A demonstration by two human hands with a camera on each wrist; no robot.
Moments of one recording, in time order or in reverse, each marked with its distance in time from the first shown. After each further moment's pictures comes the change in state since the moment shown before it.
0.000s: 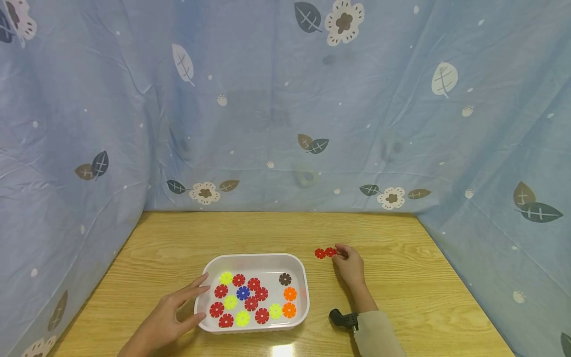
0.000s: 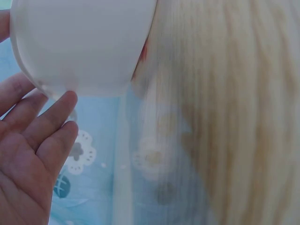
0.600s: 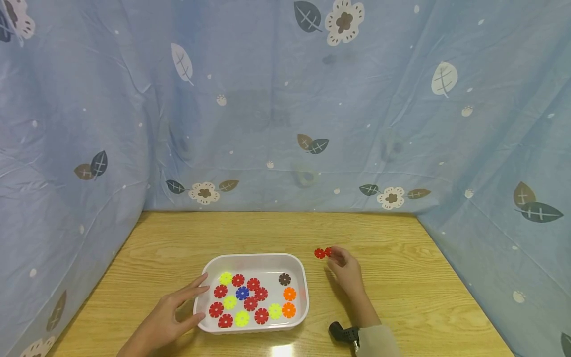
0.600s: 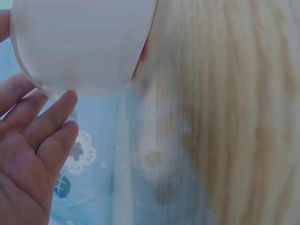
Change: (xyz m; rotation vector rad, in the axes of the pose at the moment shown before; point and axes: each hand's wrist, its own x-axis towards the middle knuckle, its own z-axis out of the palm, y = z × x) left_hand 0.000 -0.001 0.001 -0.005 -0.001 -0.007; right_hand -0.028 -0.020 -0.001 0.152 -0.076 -0.086
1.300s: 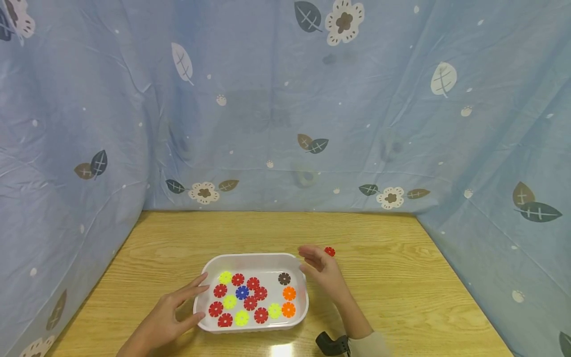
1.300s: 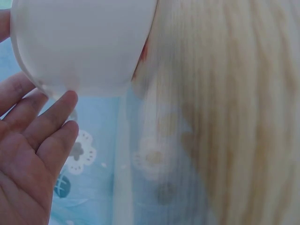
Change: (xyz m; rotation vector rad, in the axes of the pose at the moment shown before) left_hand -0.001 0.001 -0.001 -0.020 -0.030 -0.028; right_hand -0.029 -0.071 0.027 0.197 -0.309 -0.214
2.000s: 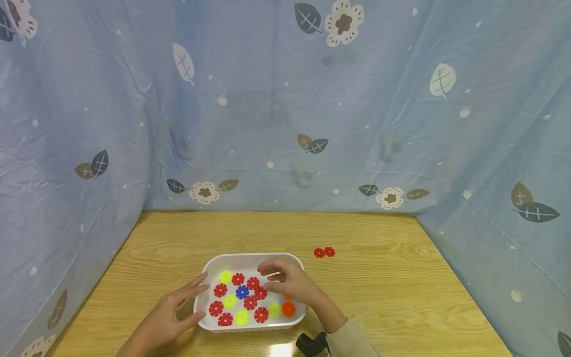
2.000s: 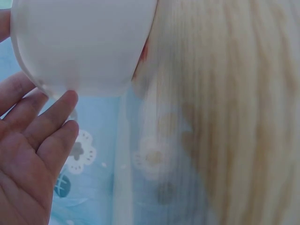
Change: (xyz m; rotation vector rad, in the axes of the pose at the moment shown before) left_hand -0.001 -0.001 0.001 -0.009 0.010 0.008; right_hand 0.014 -0.010 0.056 -0.006 -0.471 -0.011
